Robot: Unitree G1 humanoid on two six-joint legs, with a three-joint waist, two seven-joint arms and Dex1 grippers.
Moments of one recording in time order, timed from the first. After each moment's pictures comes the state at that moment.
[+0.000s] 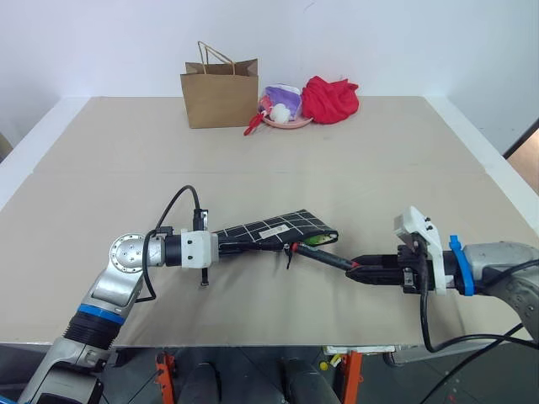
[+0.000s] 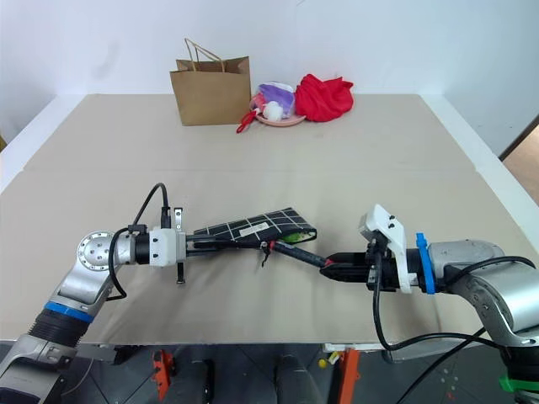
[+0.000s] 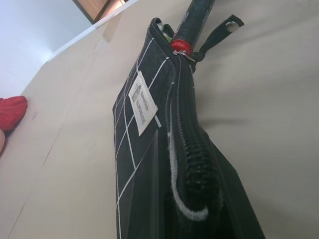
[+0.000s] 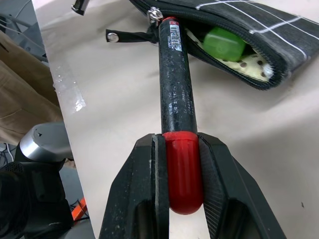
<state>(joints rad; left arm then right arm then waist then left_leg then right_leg) -0.40 0.56 -0.19 0.12 -0.17 -0.42 -1.11 -0.20 -1.02 -0.12 -0.38 0.72 0.88 1.06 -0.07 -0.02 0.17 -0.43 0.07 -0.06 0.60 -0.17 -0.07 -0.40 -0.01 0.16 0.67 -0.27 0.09</state>
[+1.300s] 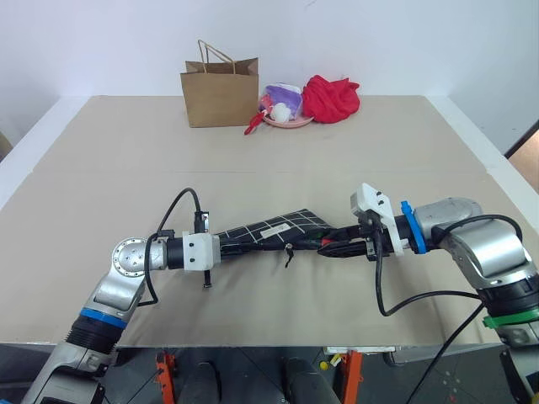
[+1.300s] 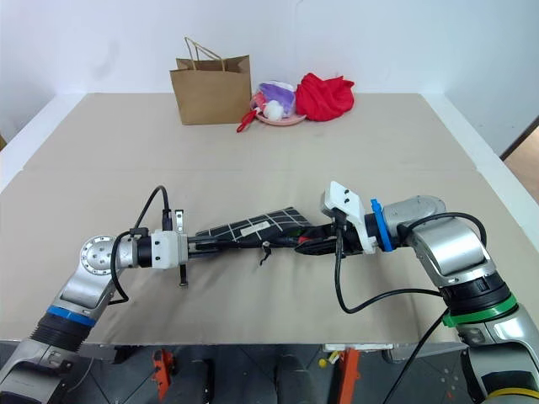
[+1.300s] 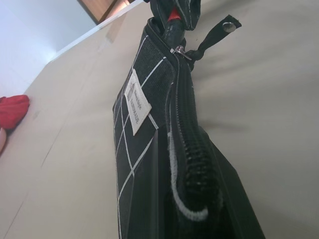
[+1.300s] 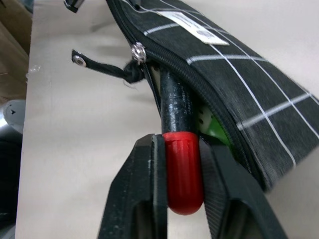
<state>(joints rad) -0.38 0.54 -0.19 0.11 -0.16 -0.42 -1.08 -0.61 -0.89 0.22 -0.11 0.45 0.68 1.26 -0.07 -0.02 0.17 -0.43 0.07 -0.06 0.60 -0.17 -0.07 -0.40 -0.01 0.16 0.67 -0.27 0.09</state>
